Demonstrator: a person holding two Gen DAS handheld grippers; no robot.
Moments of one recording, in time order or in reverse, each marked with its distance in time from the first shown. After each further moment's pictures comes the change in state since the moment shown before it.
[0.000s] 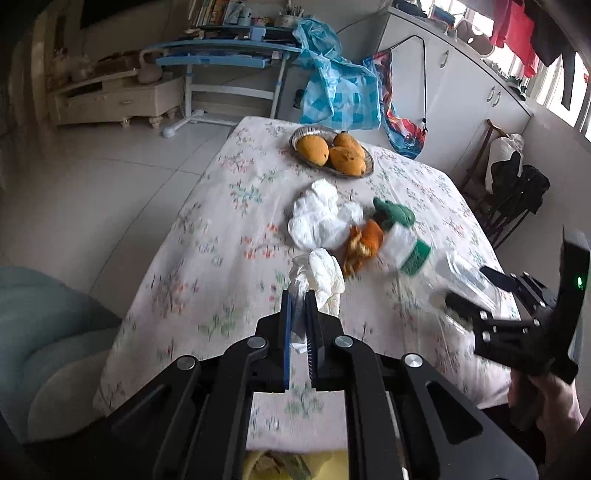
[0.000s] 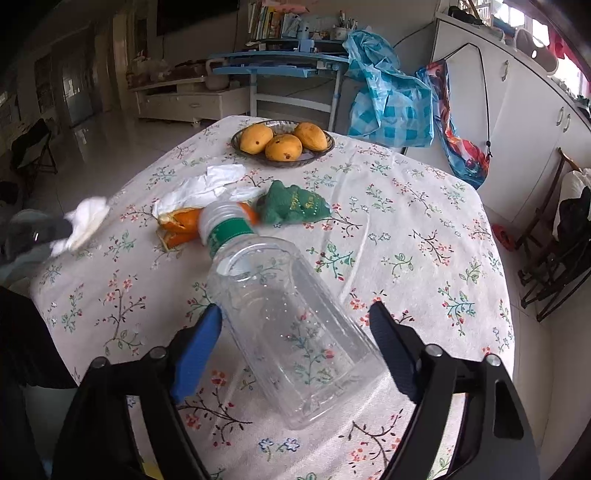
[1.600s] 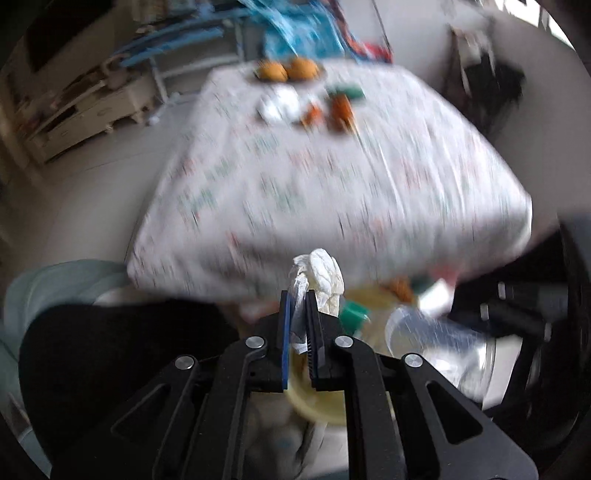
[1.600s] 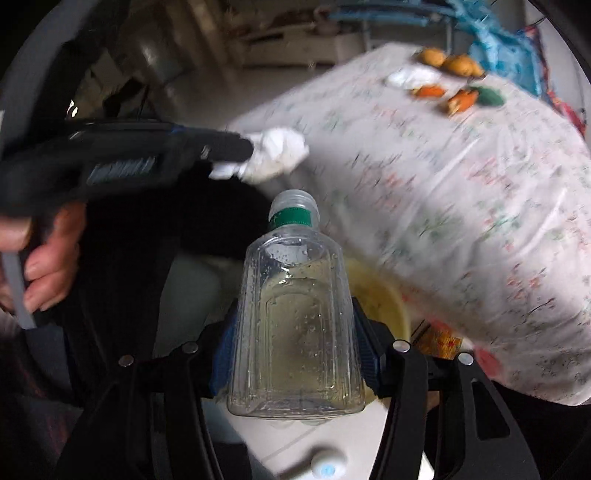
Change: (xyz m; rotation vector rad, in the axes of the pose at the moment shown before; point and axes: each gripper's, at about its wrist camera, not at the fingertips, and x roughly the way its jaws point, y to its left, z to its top) left arm -0.073 -0.023 -0.119 0.292 0.225 0.082; right arm -0.077 0.144 -0.127 -0.093 0.250 0.425
